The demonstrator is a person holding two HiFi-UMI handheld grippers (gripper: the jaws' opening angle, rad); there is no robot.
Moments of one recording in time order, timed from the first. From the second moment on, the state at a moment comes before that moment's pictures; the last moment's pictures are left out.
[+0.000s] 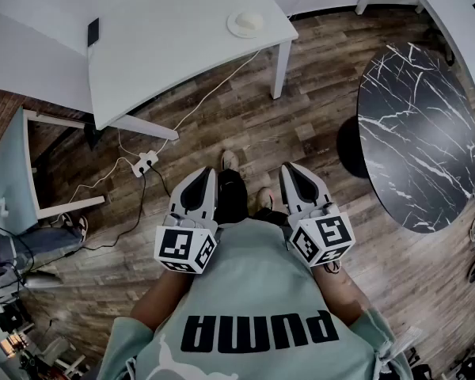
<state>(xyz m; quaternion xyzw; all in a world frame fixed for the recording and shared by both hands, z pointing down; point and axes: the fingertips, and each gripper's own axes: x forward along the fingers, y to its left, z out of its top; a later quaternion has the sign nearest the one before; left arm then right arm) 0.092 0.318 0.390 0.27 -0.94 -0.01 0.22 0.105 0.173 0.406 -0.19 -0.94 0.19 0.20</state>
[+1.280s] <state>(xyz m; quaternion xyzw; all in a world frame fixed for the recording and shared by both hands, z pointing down) -0.189 0.343 0.370 0.37 -0.90 -0.10 0.19 -0.142 0.203 0.367 -0.08 -0.96 0.13 0.21</state>
